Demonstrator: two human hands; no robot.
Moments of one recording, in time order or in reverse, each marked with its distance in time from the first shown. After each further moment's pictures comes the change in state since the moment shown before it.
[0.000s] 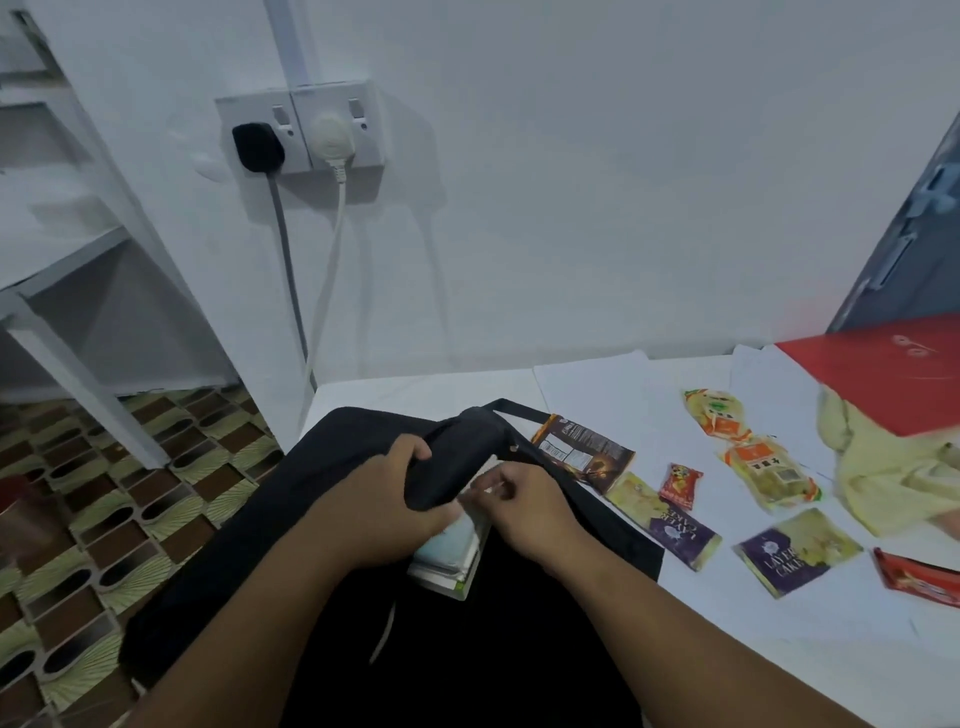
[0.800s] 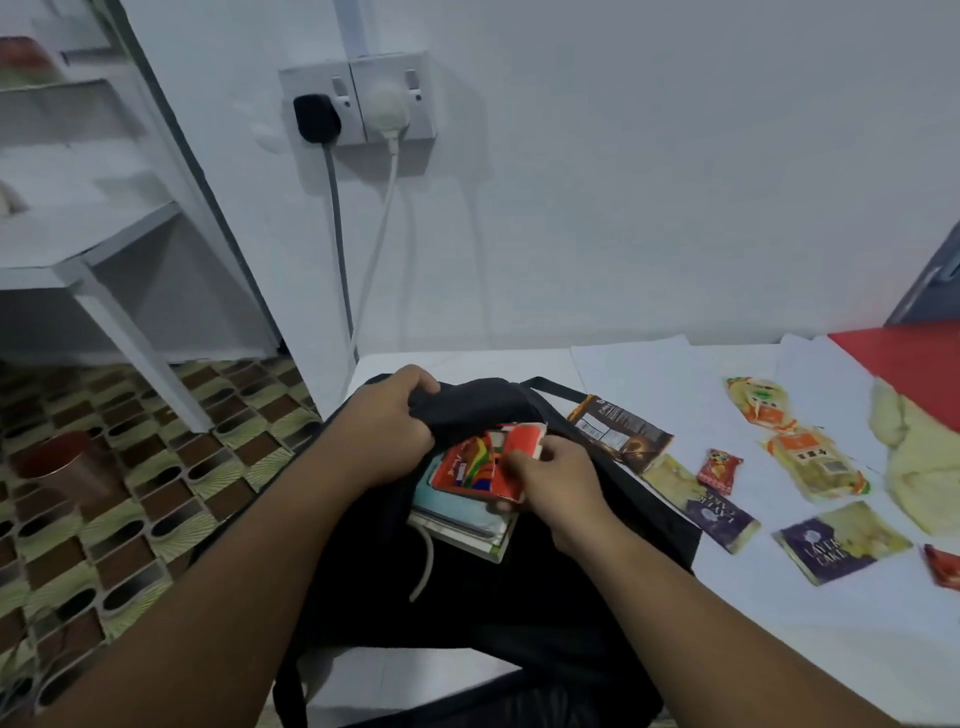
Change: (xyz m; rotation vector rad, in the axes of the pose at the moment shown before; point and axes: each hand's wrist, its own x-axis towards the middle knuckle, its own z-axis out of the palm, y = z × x) left_hand -0.002 -0.009 -0.038 -0.095 0.227 -0.060; right_hand -0.028 -0.035 0.012 0.522 0.042 0.220
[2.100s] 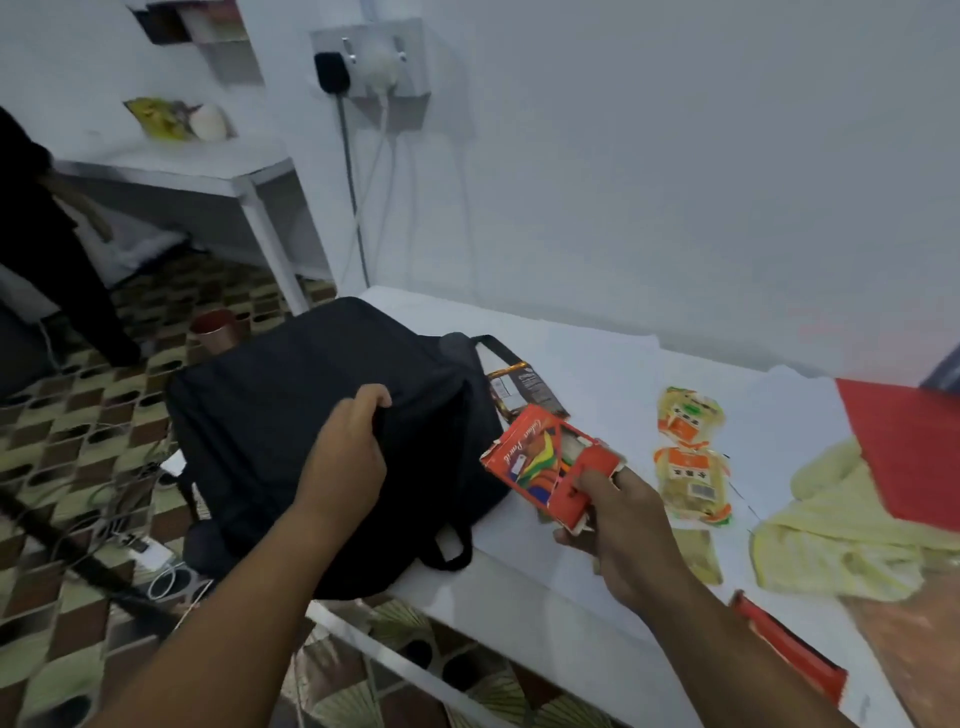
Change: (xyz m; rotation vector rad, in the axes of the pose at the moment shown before) left_hand -0.099 0.108 0.203 0.149 0.619 -0.145; right_hand 0.000 0.023 -0.291 0.122 -0.319 0.087
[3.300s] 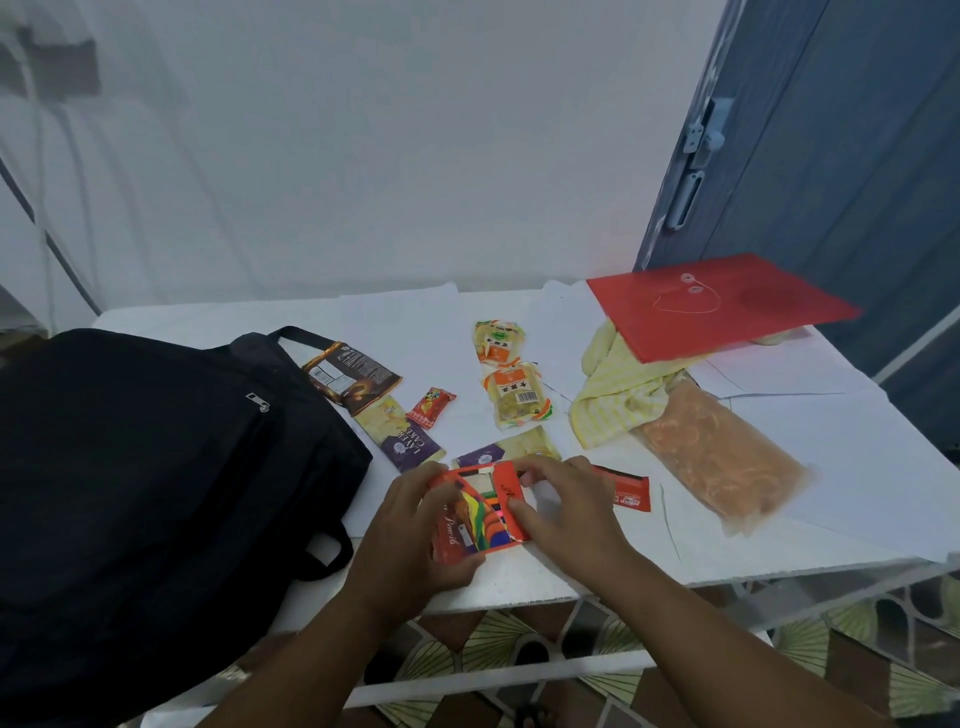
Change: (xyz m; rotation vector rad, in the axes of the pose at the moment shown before) left_hand -0.088 0.062 0.123 -0.335 -0.406 0.721; right_hand -0.043 0.082 -0.094 -1.040 0.434 -0.476
